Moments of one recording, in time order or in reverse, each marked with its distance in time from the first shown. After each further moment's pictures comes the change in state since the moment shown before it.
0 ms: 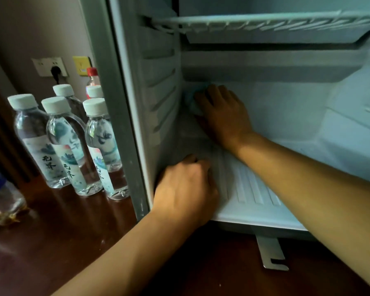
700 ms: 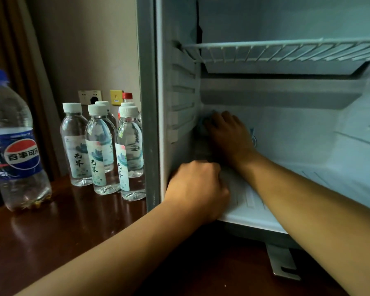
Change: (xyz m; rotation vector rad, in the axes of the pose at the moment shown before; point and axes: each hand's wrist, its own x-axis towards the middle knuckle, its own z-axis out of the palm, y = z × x) left_hand 0.001 -0.001 0.005 0.038 0.145 0.019; right_hand -0.004 -0.011 0.011 -0.124 0.030 -0.092
